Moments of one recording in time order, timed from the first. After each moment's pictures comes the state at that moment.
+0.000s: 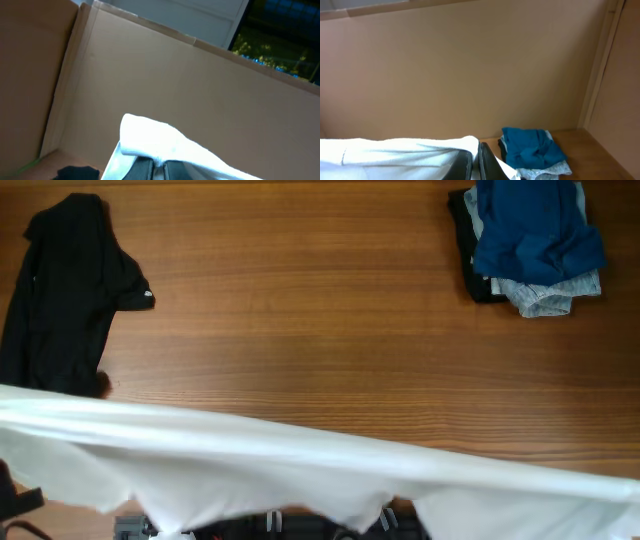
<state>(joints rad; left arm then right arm) 0.07 0.67 1.75 -0.82 -0.22 -0.33 0.01 0.88 2.47 -1.56 0.01 0.12</state>
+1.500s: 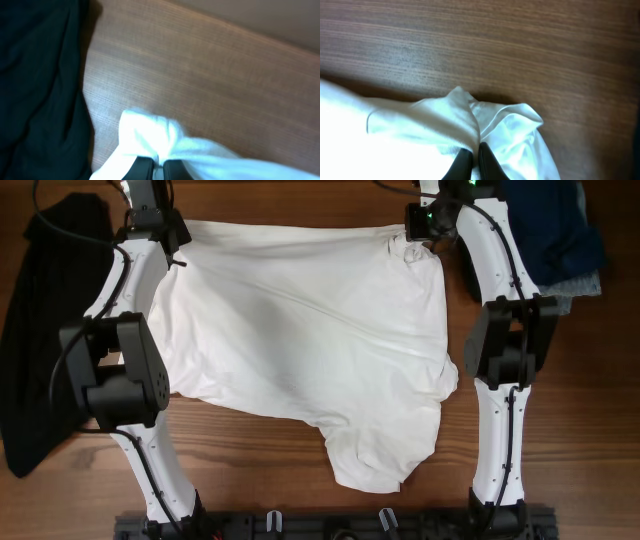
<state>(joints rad) 0.07 2.20 1.74 -0.40 -0.27 -0.25 0.08 2.53 2.40 -1.02 -0.19 -0.01</state>
